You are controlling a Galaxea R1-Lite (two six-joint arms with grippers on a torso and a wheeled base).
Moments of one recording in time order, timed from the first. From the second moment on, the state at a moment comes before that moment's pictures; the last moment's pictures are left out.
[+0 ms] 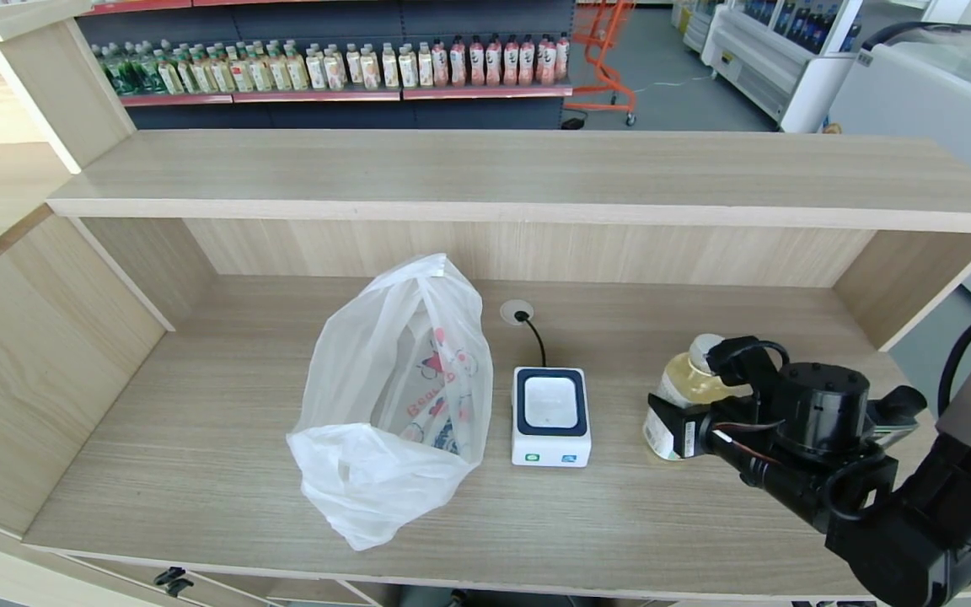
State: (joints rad) left arm 0.00 0.00 0.00 0.05 0.13 0.01; right arm 0.35 2.02 -0.45 -1.34 -0.11 -0.03
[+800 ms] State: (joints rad) left arm 0.00 0.00 0.00 0.05 0.13 0.01; right arm 0.20 1.43 -0.79 -0.48 0.89 0.21
